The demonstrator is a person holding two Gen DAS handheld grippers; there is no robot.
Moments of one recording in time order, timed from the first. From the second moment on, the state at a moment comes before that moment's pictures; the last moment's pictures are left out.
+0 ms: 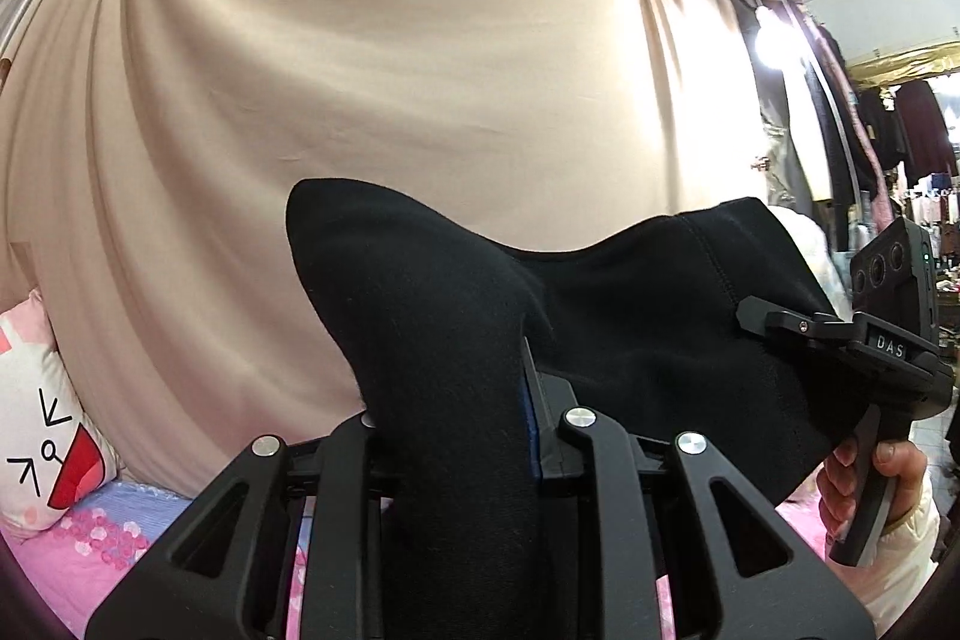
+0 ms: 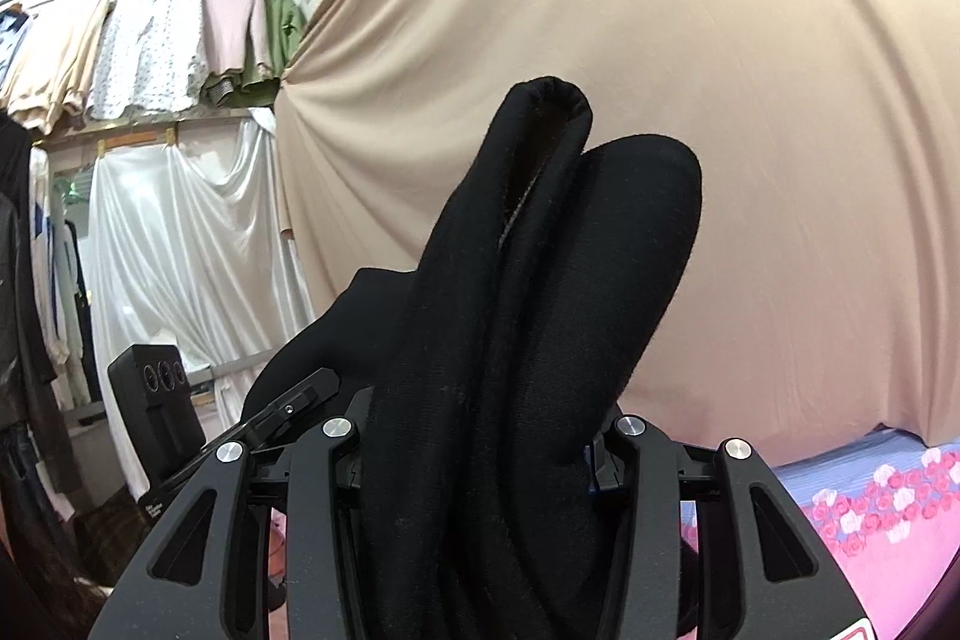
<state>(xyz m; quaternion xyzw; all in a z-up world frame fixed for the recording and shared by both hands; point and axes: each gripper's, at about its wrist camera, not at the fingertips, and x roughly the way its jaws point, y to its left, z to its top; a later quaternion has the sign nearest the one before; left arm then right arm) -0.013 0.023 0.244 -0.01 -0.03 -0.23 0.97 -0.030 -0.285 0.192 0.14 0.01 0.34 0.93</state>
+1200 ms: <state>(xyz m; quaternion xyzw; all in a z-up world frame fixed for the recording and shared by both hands) 0.228 0.053 -0.022 -0.04 0.34 -0.08 0.94 0.202 -0.370 -0.100 0.36 0.31 0.14 0.87</state>
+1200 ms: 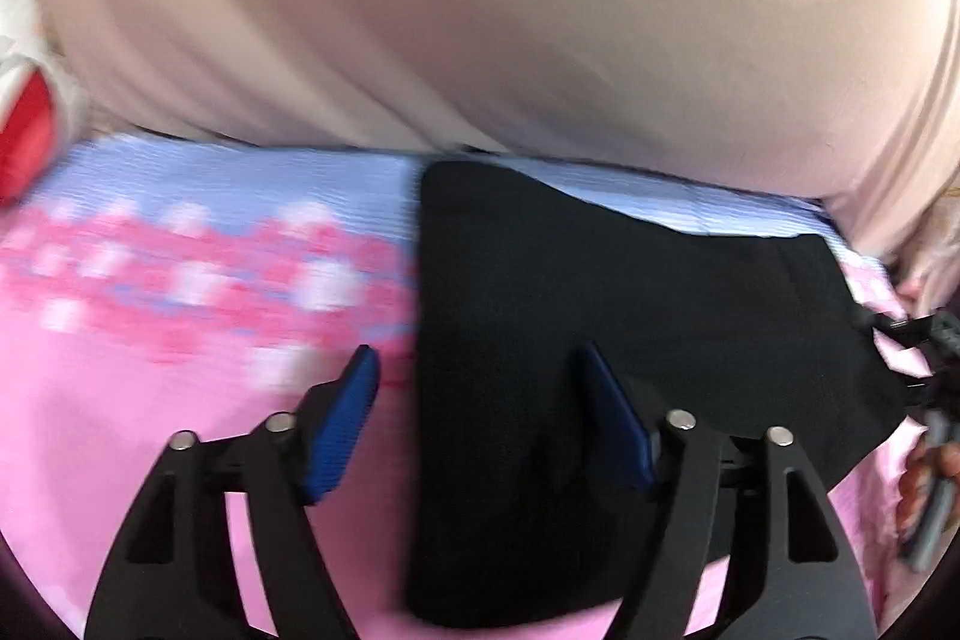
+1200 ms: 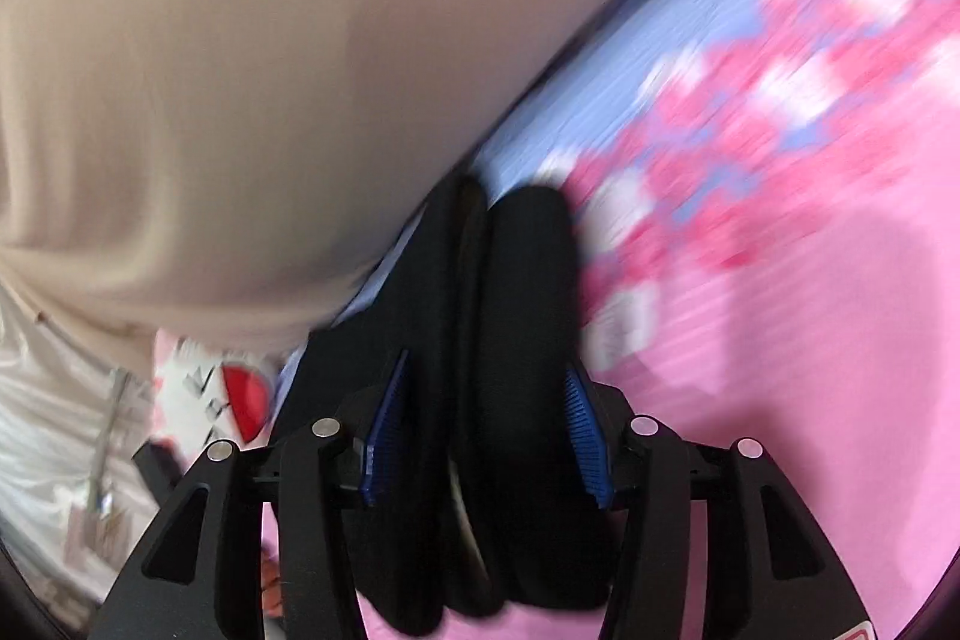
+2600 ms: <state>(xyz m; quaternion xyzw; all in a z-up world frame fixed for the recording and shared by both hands) 0.198 0.003 -0.025 0.03 0.40 -0.02 0.92 0.146 -0.286 -0.083 0.13 0.35 0.11 0.92</state>
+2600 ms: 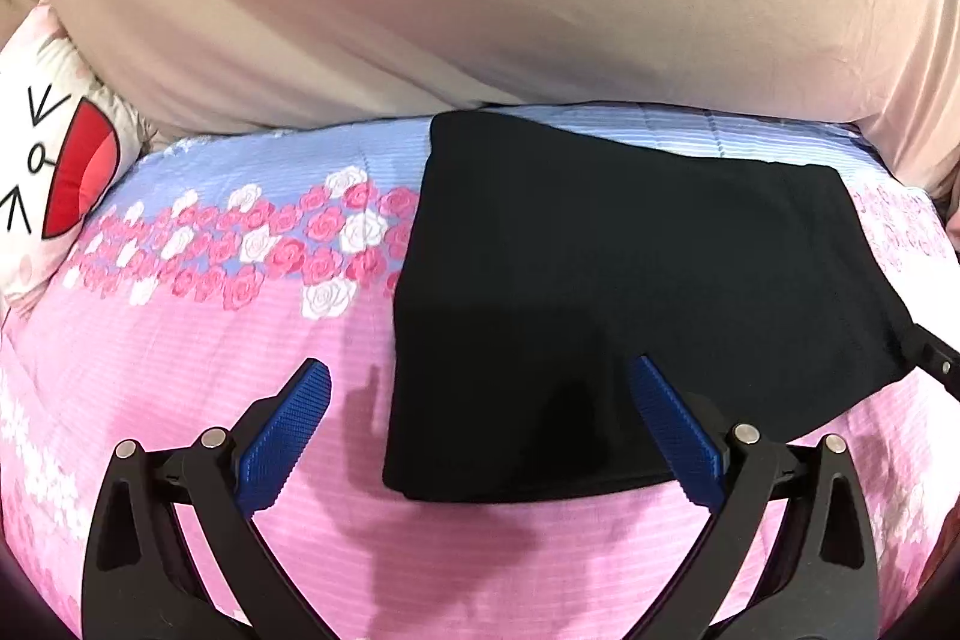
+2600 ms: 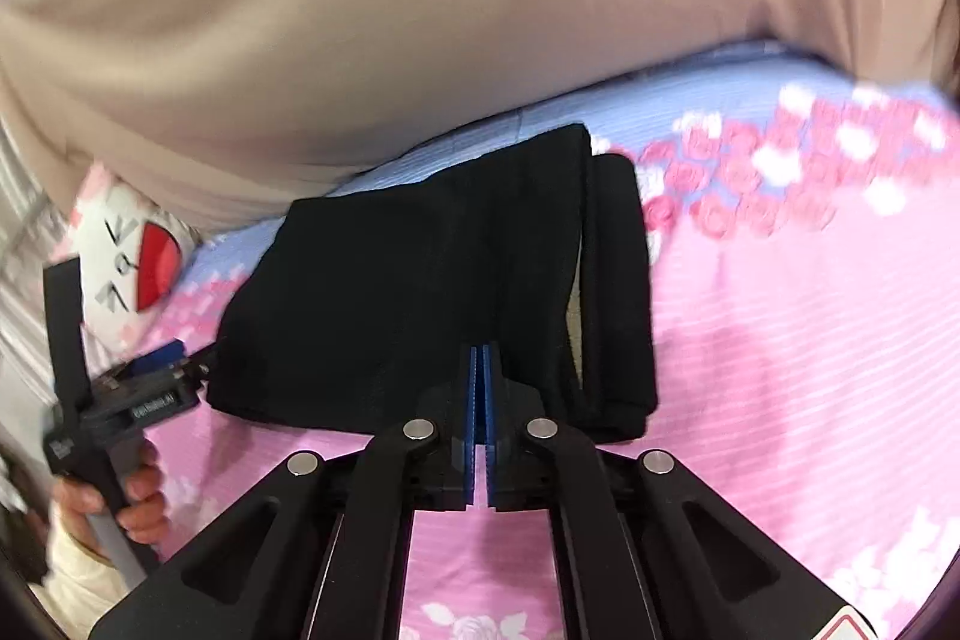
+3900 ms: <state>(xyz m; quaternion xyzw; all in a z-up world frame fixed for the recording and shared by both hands) 0.182 0.034 -0.034 -0.05 0.42 -0.05 0.91 0.129 -0.322 -0.043 0.19 0.28 0.10 0.93</state>
